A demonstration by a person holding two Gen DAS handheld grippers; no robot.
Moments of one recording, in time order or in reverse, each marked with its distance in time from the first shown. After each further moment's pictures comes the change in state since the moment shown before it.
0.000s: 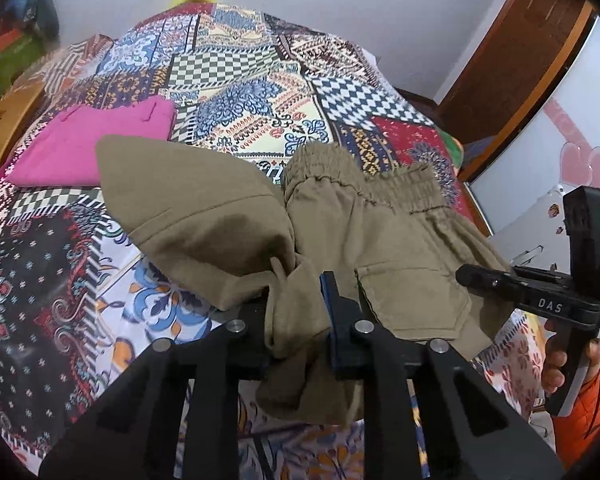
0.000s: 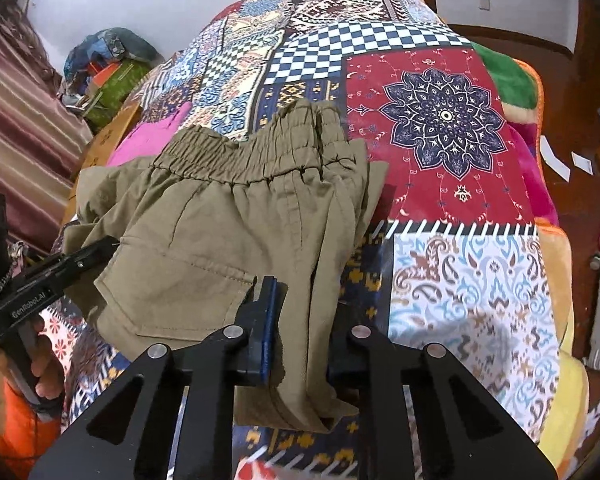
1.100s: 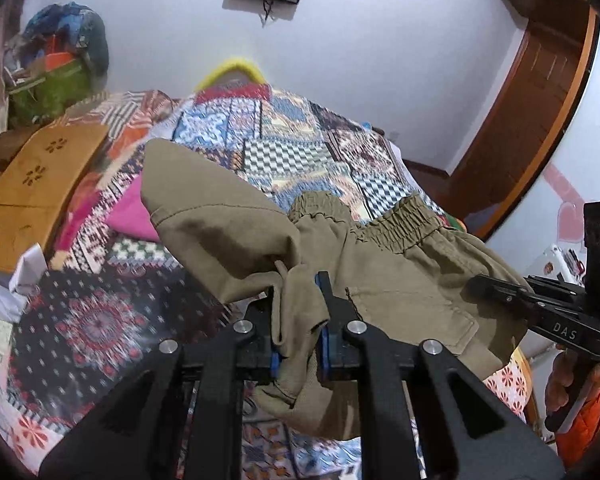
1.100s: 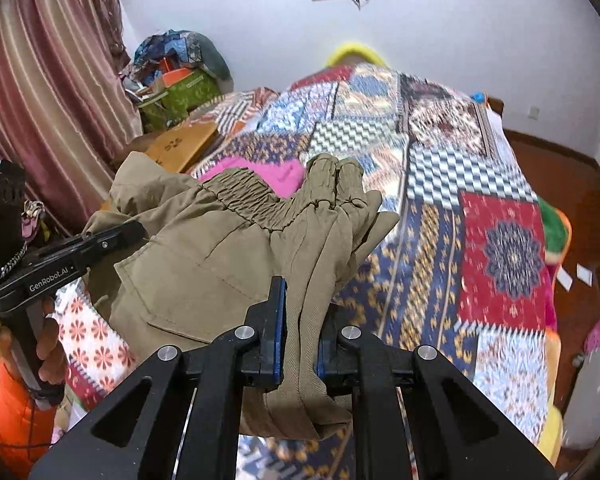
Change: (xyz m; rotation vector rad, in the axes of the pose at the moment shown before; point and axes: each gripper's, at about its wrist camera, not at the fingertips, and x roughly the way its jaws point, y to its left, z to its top) left arm -0.133 0.080 0.007 -0.065 -0.260 0.049; right arm -0.044 0.160 0.029 -0.274 -0.207 0.002
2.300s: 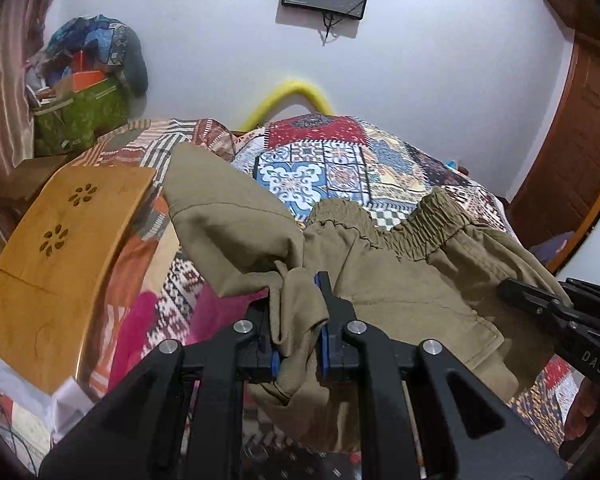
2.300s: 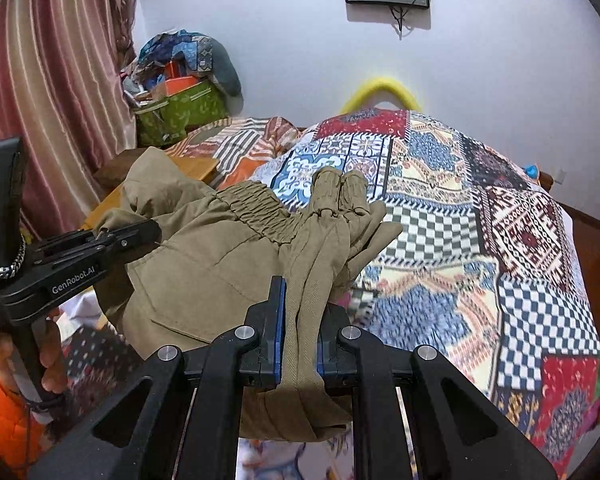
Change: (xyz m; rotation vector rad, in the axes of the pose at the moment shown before) left arm 0.132 0.162 0.132 -0.001 -0.072 0.165; right arm 0.158 0.072 0.134 -0.127 -0.084 -0.032
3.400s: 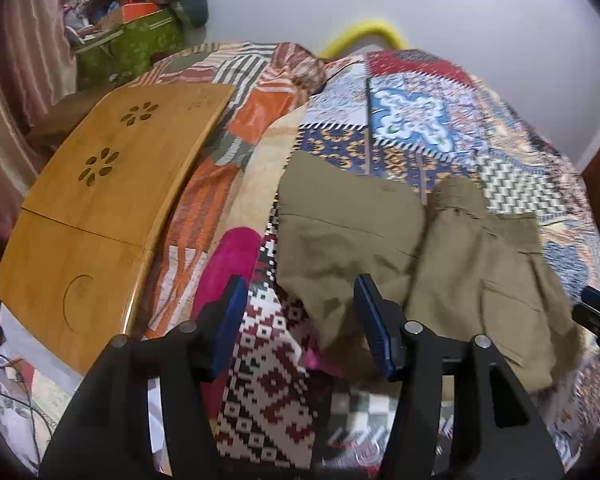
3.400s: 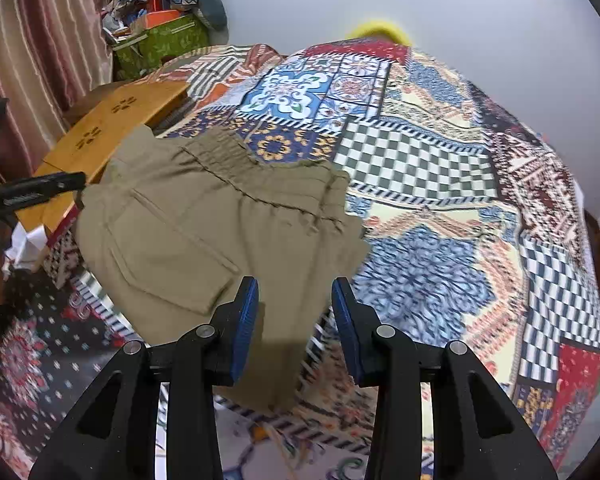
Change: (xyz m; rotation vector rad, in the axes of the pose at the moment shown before) left arm 0.067 0.111 -0.038 -0.094 0.224 0.205; right arm 0.067 -0.009 -0.039 -0.056 0.219 -0.068
